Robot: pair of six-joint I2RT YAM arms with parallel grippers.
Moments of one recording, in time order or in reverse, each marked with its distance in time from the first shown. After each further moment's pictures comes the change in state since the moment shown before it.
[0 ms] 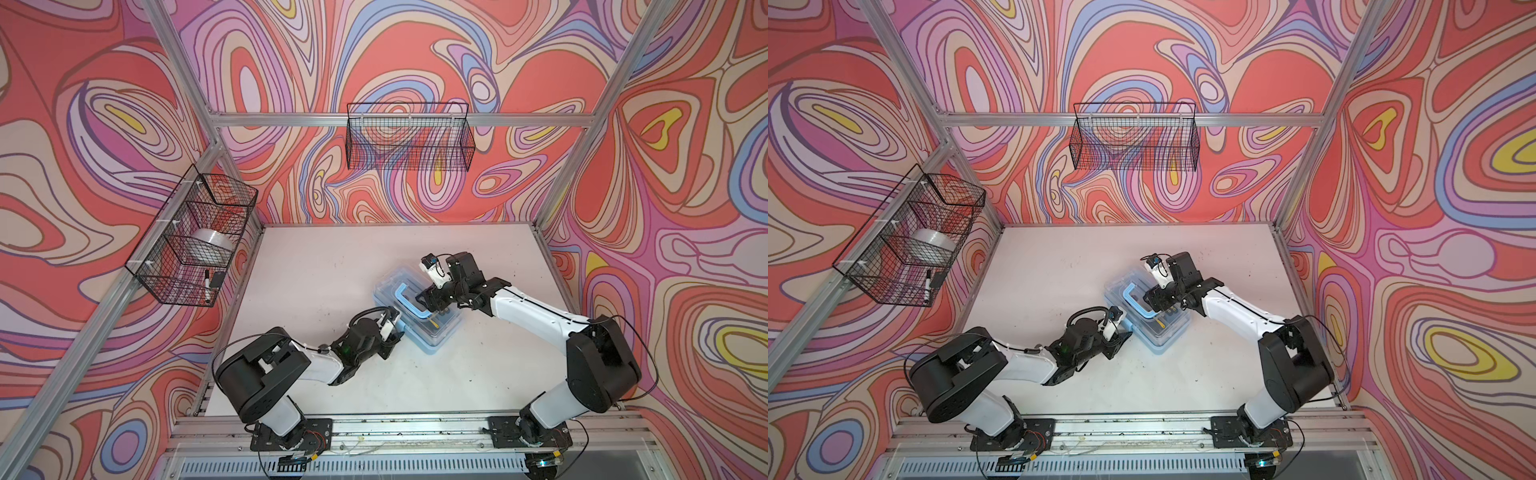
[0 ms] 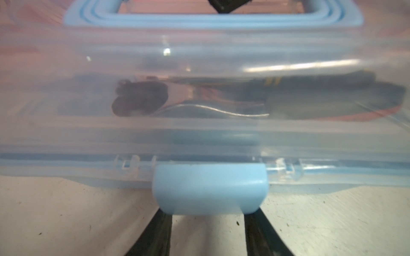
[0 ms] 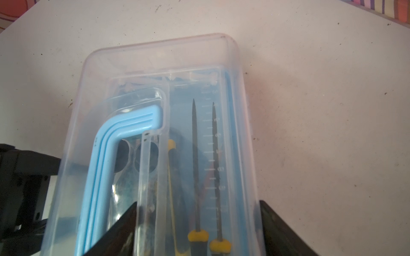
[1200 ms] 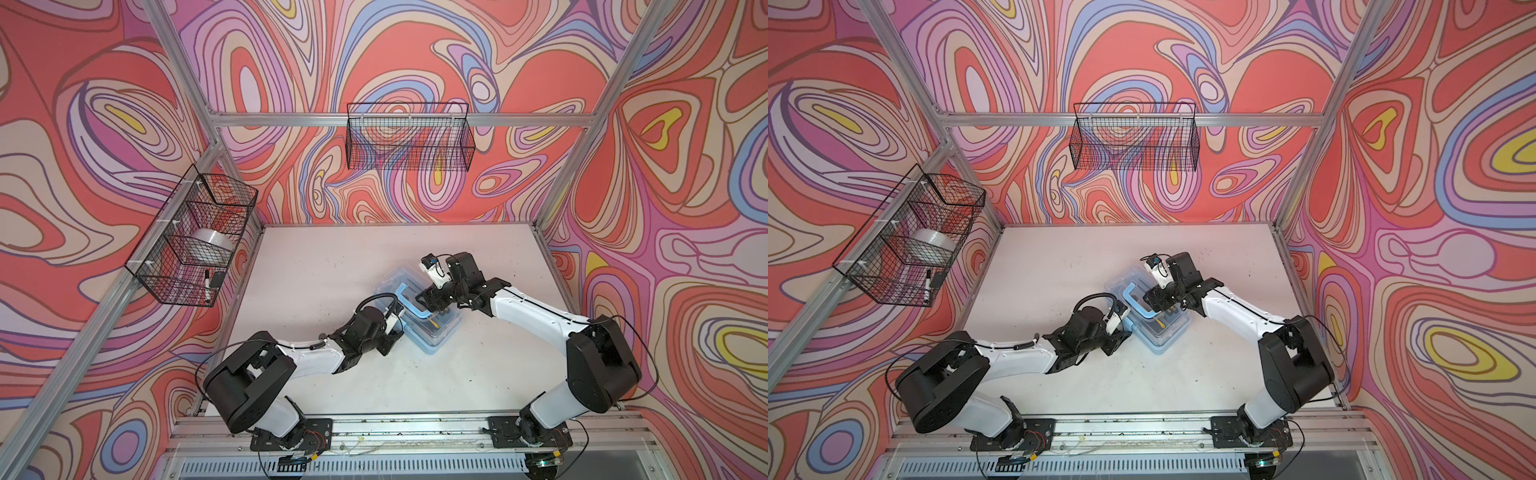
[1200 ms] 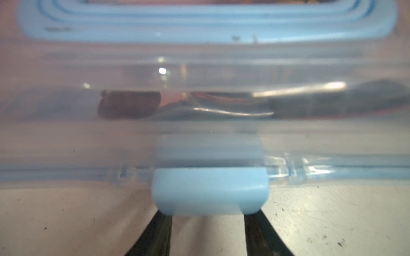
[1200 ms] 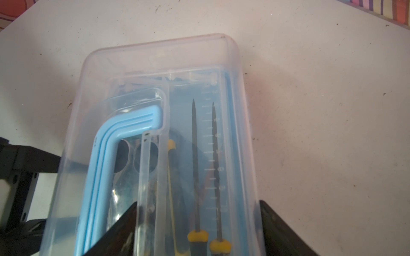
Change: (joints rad) left arm 0.027 -0.071 0.141 -0.368 0.053 0.026; right arm 0.003 0.001 -0.003 0.004 0.003 0.000
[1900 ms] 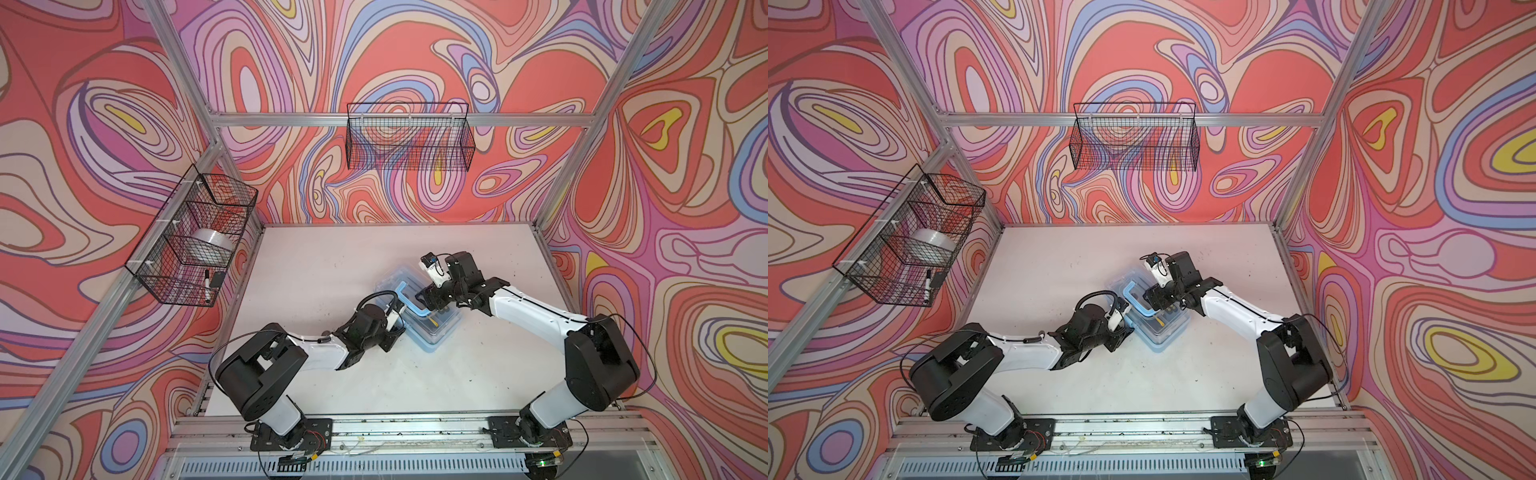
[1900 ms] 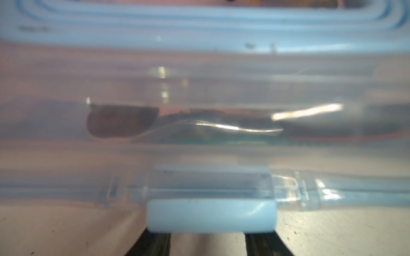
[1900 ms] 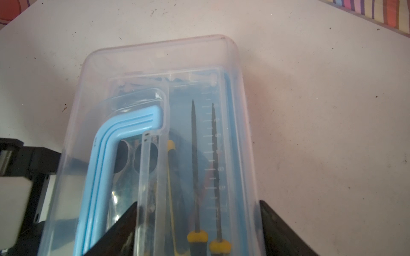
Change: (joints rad) left arm 0.021 0.082 0.015 0.100 0.023 -0.008; right arm 0.002 0.010 0.007 0.013 0.015 0.006
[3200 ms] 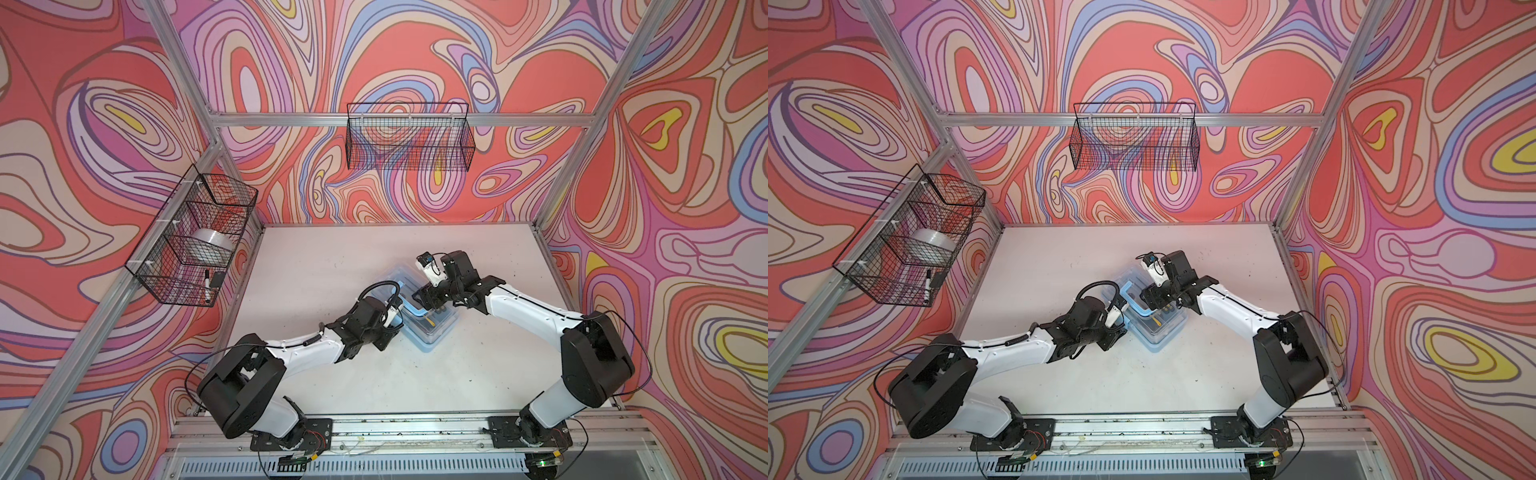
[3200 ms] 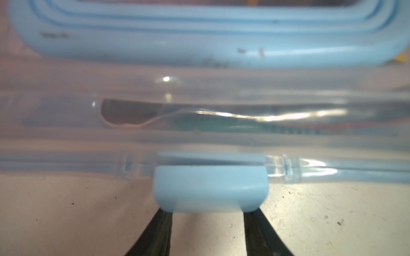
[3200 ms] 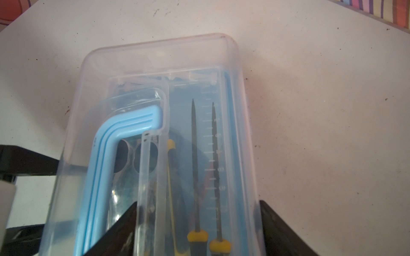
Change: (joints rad) left arm 0.013 -0.118 0.118 -0.412 -0.016 0.023; right arm 0.020 0.030 0.032 -0.013 0.011 0.017
